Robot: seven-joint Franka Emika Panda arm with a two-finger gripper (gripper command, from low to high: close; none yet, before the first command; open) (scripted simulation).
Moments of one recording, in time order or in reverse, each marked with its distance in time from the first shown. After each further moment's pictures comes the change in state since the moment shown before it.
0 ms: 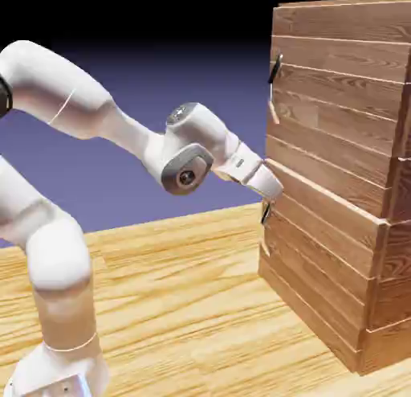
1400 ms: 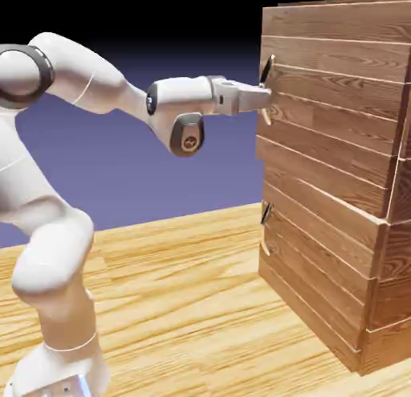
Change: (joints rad) arm -0.210 0.169 0.530 0.273 0.440 0.635 -0.137
